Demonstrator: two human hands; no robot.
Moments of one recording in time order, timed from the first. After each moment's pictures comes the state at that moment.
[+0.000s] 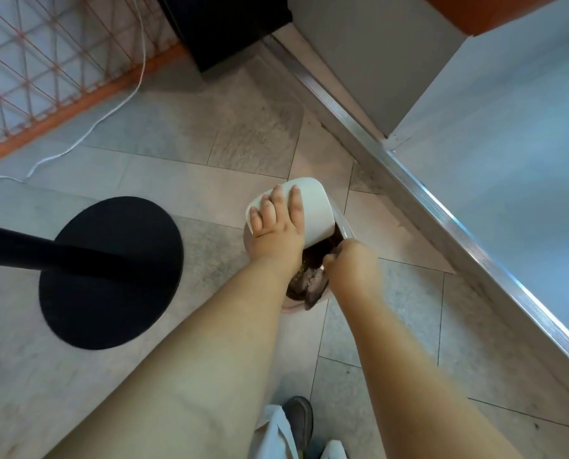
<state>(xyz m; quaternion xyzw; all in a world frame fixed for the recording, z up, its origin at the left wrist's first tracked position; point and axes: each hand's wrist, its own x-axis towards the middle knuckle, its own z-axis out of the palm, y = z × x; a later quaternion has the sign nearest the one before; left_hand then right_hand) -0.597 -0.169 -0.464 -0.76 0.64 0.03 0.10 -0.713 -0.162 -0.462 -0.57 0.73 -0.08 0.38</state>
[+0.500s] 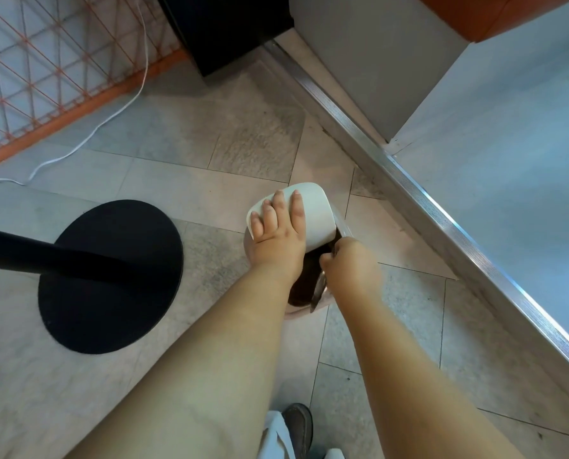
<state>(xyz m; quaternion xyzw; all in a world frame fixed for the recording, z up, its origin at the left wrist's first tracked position) -0.598 -0.168 -0.465 -0.76 0.64 0.02 0.10 -0.708 -0.170 -0.460 -0.54 0.73 -0.09 0.40</state>
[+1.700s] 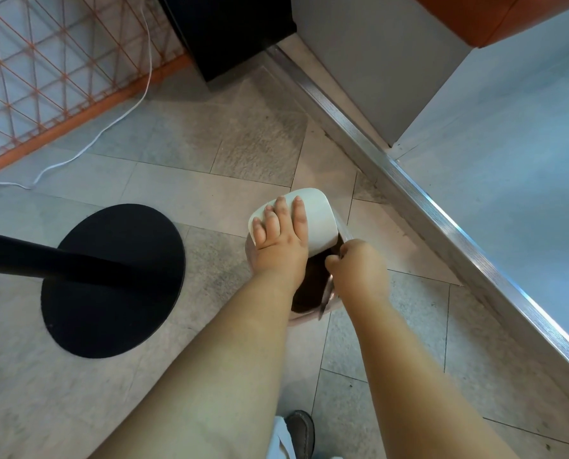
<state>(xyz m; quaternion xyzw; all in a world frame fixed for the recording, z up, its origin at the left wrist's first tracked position) -0.602 -0.168 -0.459 -0.76 0.64 0.02 0.11 -0.714 -0.176 -0.453 -0.52 0.74 -0.10 0.41</state>
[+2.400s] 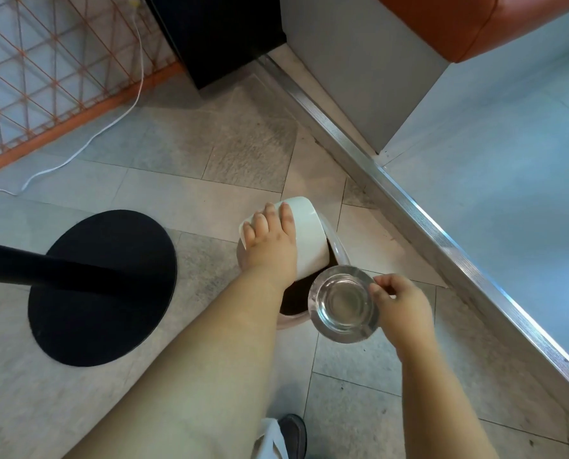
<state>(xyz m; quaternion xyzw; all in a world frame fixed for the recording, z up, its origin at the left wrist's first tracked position) -0.598 -0.182 -0.453 -0.76 0.63 0.07 0.17 -0.795 -0.137 -0.455 -0.44 0.74 -0.22 0.47</state>
